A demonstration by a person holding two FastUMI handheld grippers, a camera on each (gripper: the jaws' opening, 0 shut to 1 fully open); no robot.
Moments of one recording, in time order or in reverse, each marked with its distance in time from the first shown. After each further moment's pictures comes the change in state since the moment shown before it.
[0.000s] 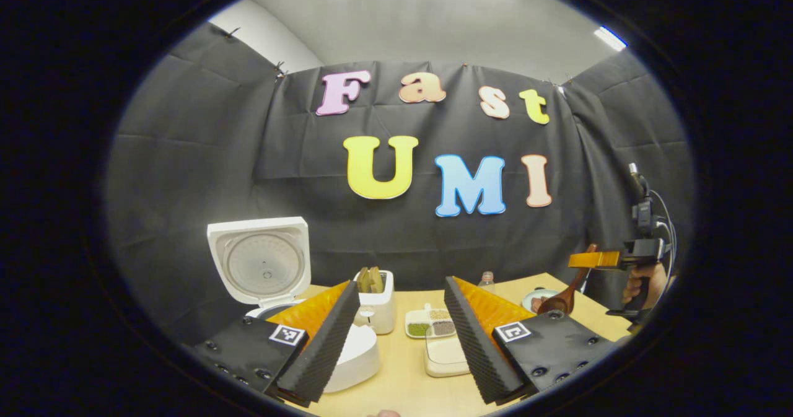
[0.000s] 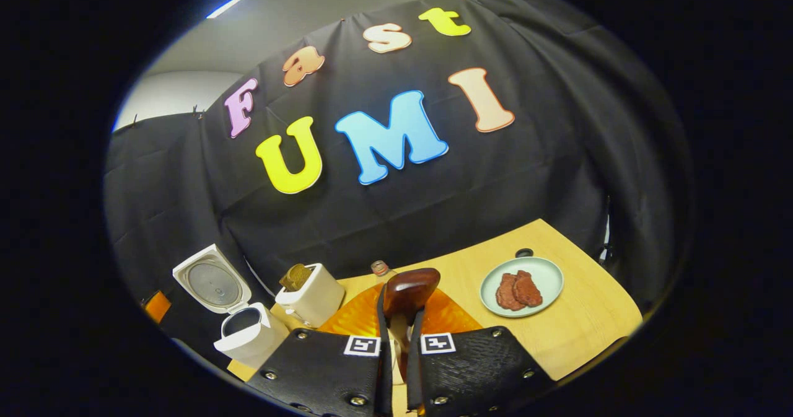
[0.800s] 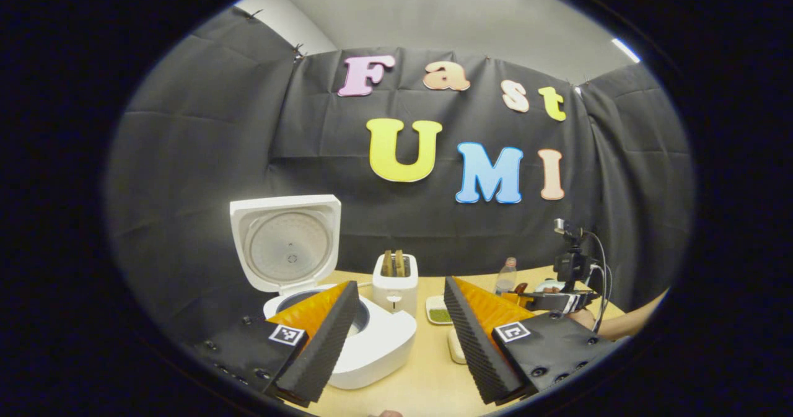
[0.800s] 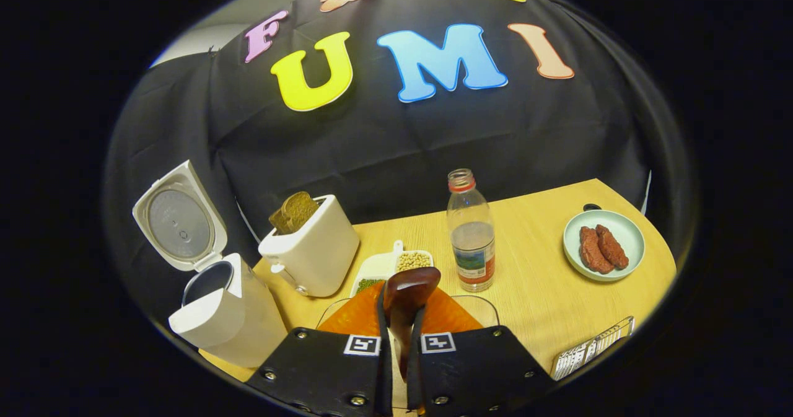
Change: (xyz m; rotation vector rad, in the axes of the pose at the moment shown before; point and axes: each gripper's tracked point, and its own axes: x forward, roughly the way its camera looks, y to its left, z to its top) left arm -0.006 0.084 -0.033 -0.043 0.080 0.036; right arm 0.130 0.083 -0.168 -0.102 0.235 0.010
